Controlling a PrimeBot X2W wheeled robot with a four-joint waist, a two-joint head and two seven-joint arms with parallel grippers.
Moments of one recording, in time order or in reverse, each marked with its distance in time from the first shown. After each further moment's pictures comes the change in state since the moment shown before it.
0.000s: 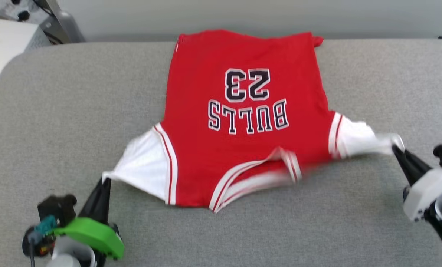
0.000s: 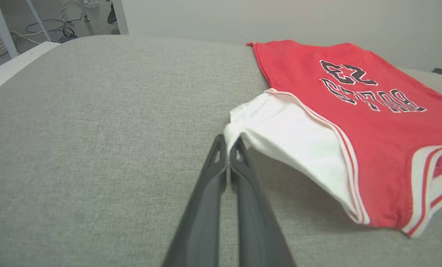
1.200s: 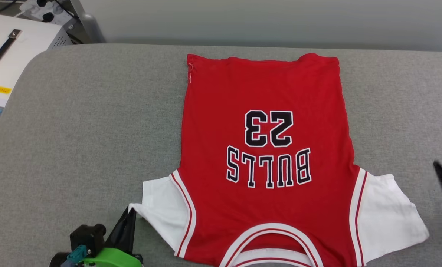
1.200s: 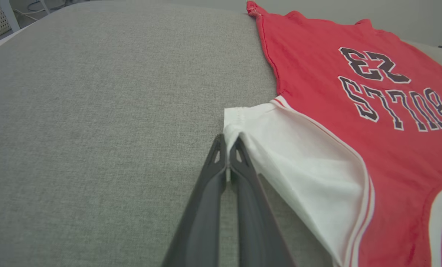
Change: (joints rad) left arm 0.152 -0.083 -0.026 -0.049 0.096 0.025 0.000; right arm 0.463 0.052 -0.612 -0.459 -0.246 0.001 0.229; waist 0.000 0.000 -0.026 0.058
